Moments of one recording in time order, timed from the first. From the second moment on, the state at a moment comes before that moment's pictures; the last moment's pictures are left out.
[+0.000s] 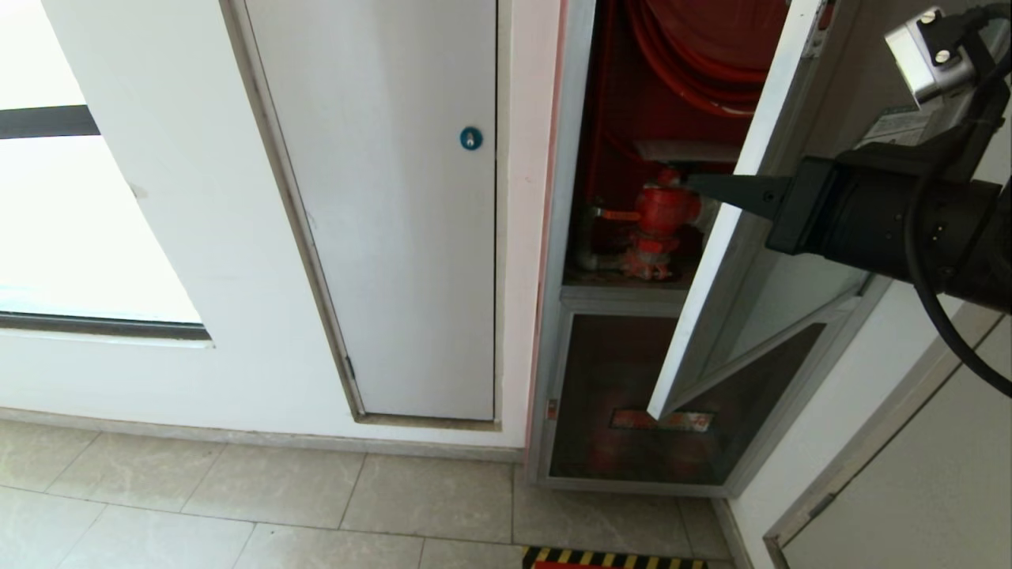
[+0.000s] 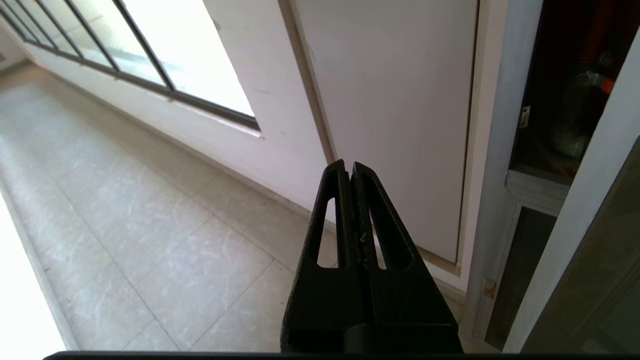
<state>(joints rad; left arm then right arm) 0.01 0.00 0.00 -0.05 0.01 0.00 0.43 1.41 -1.06 -0.41 0.19 0.20</state>
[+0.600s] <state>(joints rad) 0.01 0.00 0.00 -0.05 0.01 0.00 0.43 1.50 -1.08 -0.54 0.07 0.20</state>
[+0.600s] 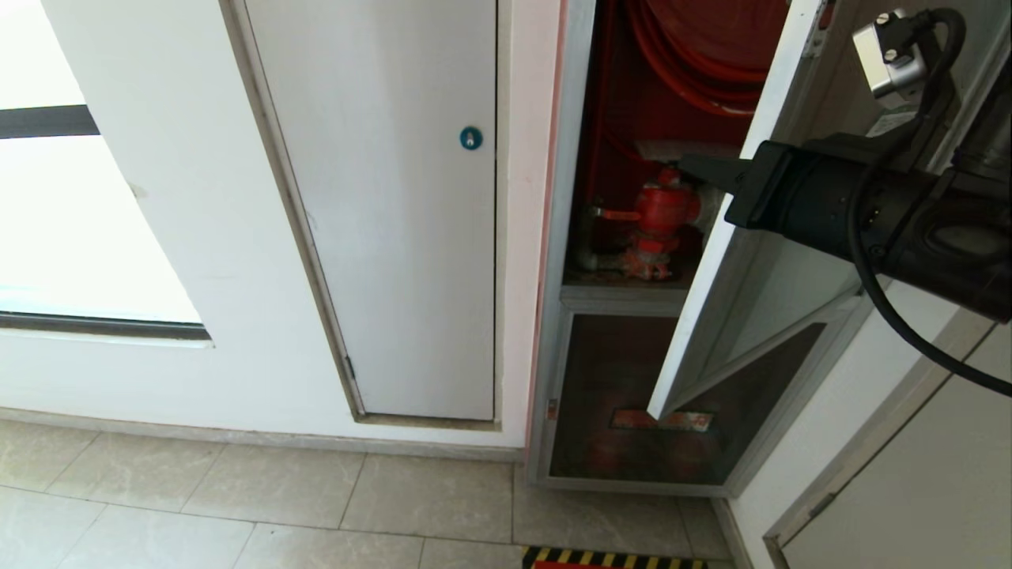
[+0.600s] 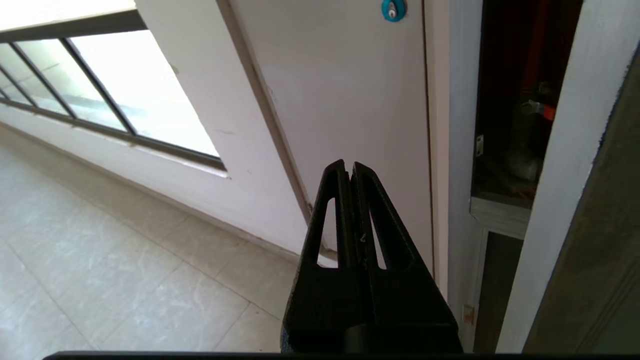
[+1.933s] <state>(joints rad) 0.01 0.00 0.00 -0.05 0.01 0.00 0.44 1.61 -1.05 -0.80 0.00 -0.02</state>
